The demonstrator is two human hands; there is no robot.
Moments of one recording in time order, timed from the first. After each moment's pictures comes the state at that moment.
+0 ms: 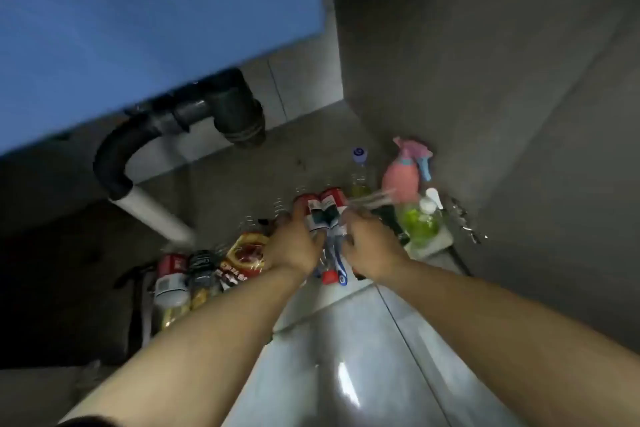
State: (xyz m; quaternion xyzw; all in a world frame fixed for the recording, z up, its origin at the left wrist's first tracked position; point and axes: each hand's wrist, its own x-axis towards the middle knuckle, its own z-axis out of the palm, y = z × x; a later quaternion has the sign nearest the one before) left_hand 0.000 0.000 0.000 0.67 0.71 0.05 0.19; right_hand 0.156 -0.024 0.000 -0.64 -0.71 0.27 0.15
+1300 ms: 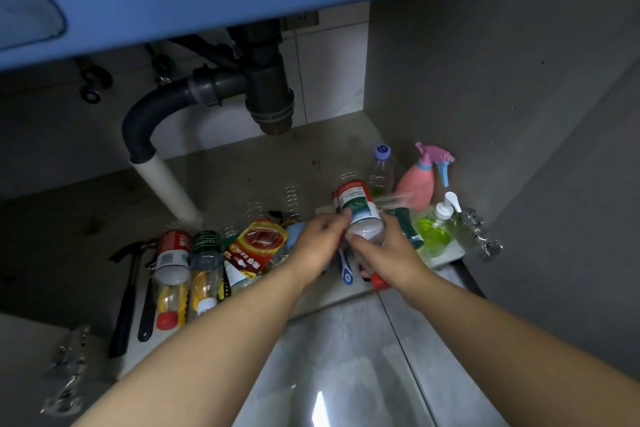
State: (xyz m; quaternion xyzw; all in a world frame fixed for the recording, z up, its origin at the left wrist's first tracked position) left_hand 0.010 -0.032 0.000 0.43 0.63 0.32 0.56; right_hand 0.146 -0.058 -0.005 -0.64 -0.43 0.51 0.37
